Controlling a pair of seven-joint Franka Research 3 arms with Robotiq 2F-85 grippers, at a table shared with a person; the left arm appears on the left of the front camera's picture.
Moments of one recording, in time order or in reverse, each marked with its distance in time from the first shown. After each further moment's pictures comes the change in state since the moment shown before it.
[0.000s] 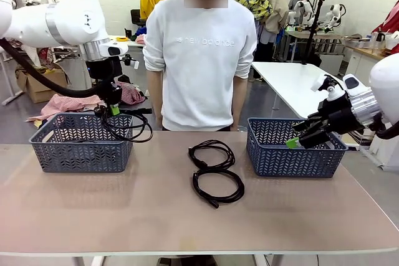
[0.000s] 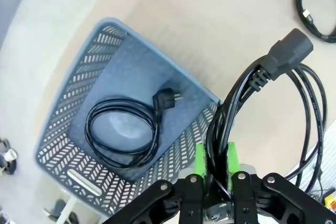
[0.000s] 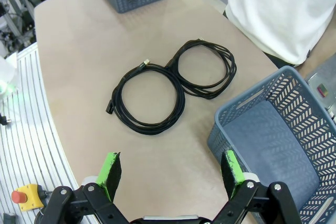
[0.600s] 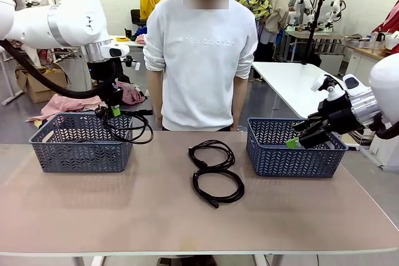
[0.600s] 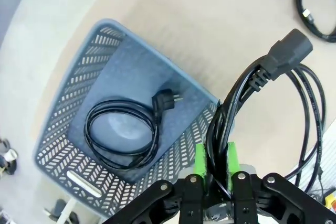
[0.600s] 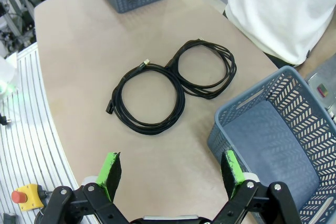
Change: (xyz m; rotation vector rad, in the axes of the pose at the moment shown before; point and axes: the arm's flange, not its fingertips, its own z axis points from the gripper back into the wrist) left arm 0.001 0.004 -0.005 0.000 0.008 -0.002; right arm 0.000 0.000 0.000 0.000 0.000 0.000
